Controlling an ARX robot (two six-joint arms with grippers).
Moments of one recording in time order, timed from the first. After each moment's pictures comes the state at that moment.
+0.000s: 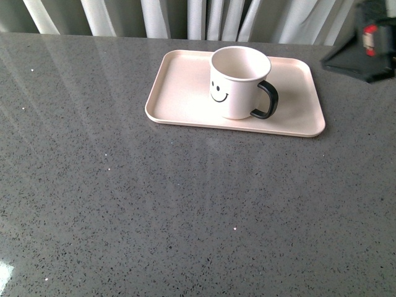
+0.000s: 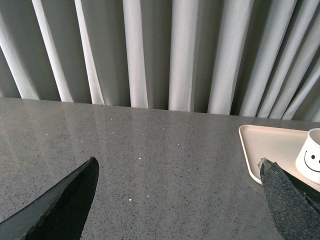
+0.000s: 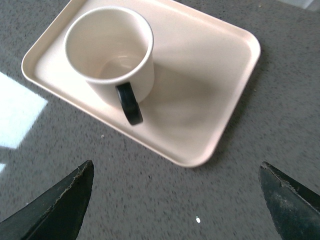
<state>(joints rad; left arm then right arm) 0.00 0.02 0.01 0.00 0.00 0.00 0.02 1.60 0.92 -0.03 -0.17 -0.16</state>
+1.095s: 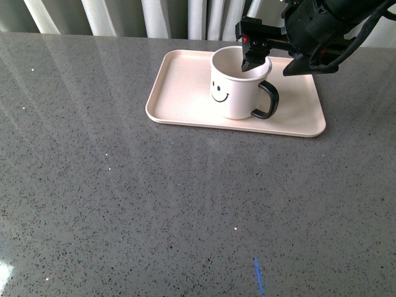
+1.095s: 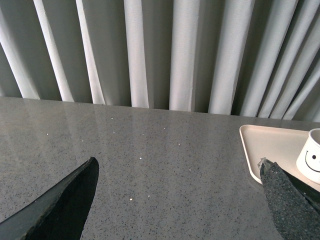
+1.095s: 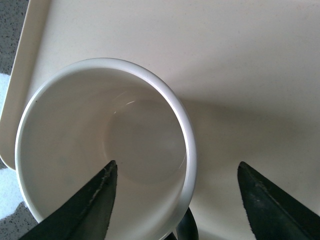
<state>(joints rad) 0.00 0.02 0.01 0.00 0.00 0.00 0.14 2.14 1.49 -0.26 -0.08 0.17</state>
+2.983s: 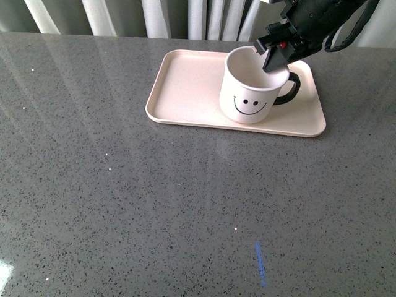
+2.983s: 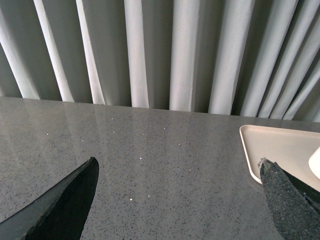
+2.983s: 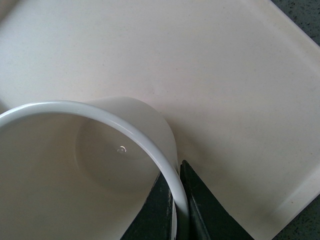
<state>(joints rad) 0.00 0.02 0.01 0.00 0.00 0.00 0.09 2.26 1.76 -0.54 -0.17 -0.38</state>
